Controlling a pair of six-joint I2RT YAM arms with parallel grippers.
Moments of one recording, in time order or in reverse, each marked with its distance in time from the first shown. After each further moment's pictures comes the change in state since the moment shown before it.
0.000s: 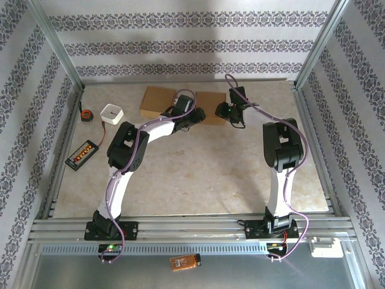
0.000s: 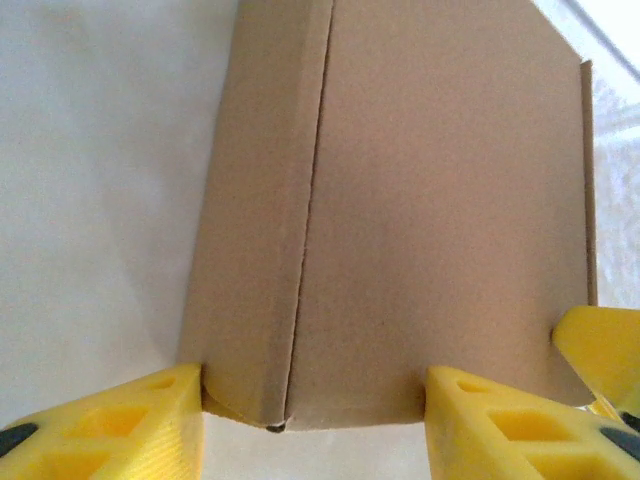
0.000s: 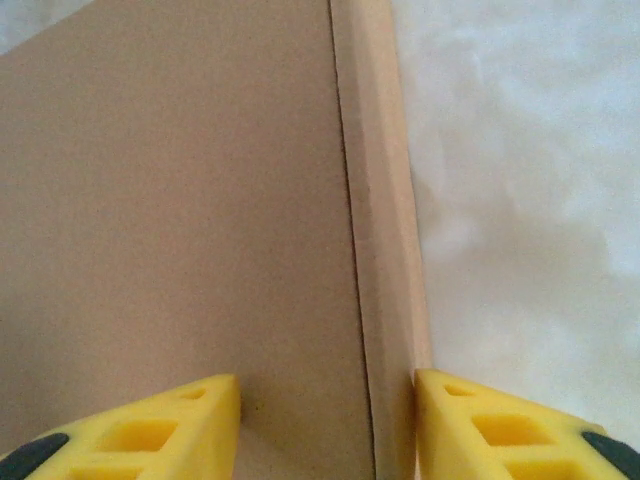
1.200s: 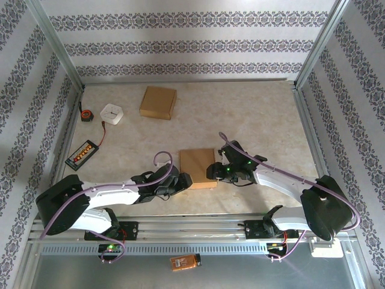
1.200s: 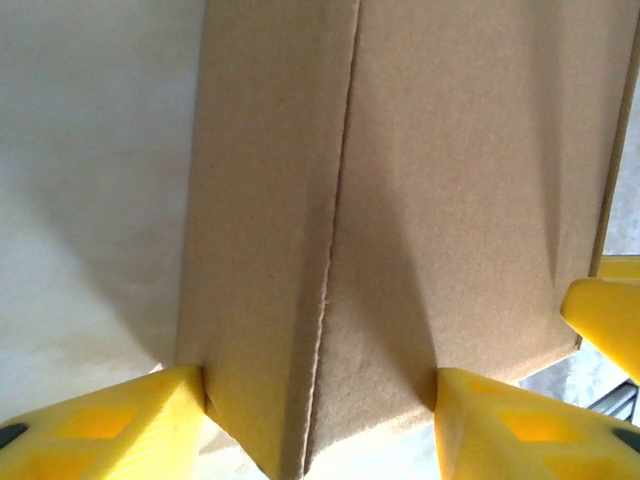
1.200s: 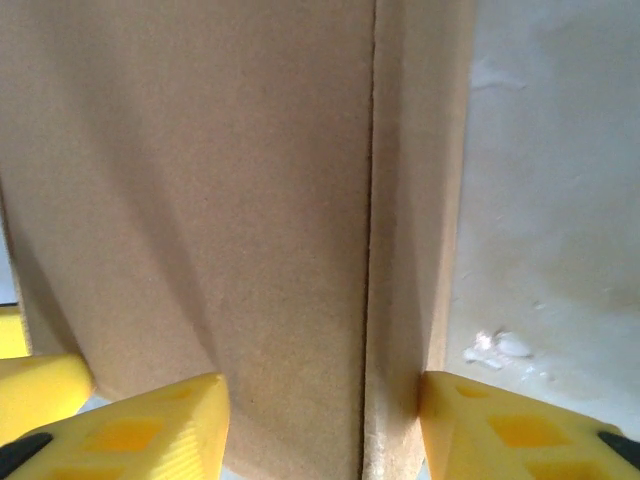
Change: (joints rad) left arm -0.449 -0.938 -1.176 0.130 -0.108 -0.437; right arm 0.398 -0.816 -0.886 -0.108 -0.144 0.133
